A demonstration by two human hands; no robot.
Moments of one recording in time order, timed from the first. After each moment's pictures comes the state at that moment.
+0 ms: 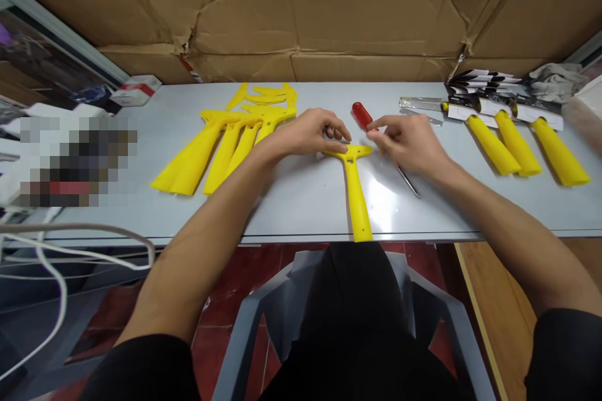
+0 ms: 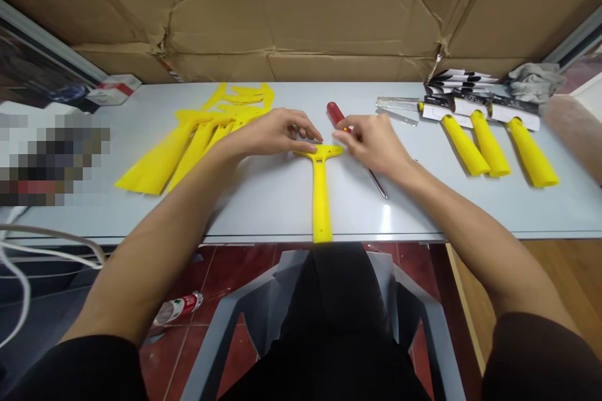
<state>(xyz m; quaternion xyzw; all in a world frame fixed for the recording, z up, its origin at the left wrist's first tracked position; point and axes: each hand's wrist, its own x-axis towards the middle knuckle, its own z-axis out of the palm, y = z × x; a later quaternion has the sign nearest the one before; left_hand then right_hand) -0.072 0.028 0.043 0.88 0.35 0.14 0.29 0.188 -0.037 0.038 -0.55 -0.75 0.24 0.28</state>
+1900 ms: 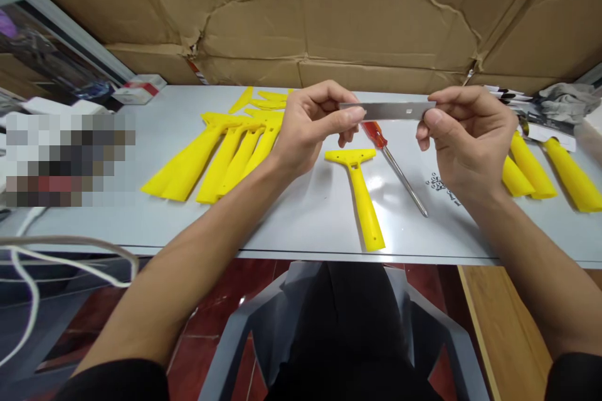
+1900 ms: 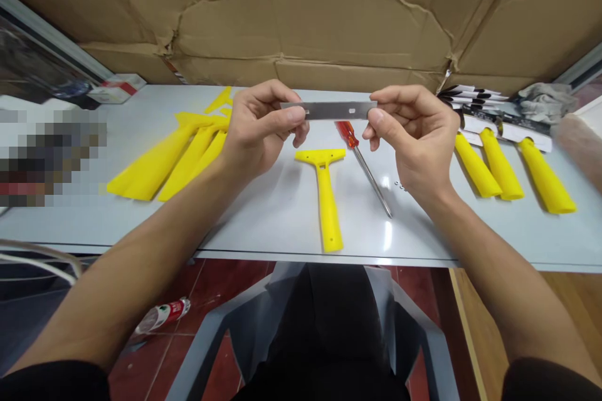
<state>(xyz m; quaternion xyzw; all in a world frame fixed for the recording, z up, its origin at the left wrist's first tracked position) -0.048 -0.007 0.052 0.70 0.34 0.48 0.40 0.188 -0.056 0.054 -0.44 -0.62 0.27 0.59</state>
